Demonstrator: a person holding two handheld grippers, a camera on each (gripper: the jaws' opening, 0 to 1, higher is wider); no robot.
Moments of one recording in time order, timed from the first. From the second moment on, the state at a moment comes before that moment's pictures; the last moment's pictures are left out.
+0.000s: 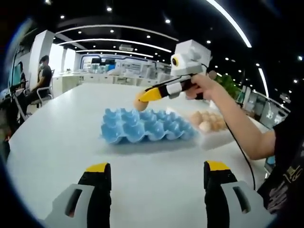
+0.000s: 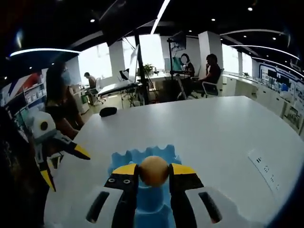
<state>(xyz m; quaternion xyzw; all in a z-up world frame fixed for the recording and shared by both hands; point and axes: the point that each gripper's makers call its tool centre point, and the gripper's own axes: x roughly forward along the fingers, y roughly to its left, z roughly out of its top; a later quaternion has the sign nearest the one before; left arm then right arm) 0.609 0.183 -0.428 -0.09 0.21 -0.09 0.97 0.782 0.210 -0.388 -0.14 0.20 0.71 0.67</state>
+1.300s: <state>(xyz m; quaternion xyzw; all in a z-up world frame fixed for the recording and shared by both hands) 0.597 0.202 -0.423 -0.10 0.20 -0.06 0.97 0.785 0.276 -0.405 -0.18 0.20 0.70 0.66</state>
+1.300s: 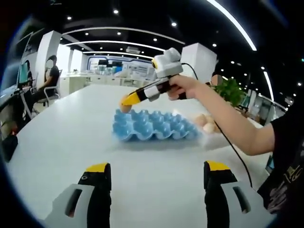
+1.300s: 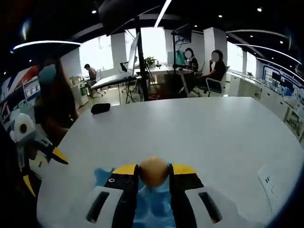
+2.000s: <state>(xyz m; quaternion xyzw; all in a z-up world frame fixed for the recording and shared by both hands) 0.592 0.206 -0.425 -0.11 0.19 -0.06 0.97 0.787 0.284 -0.422 -0.20 0.22 0.70 0.65</state>
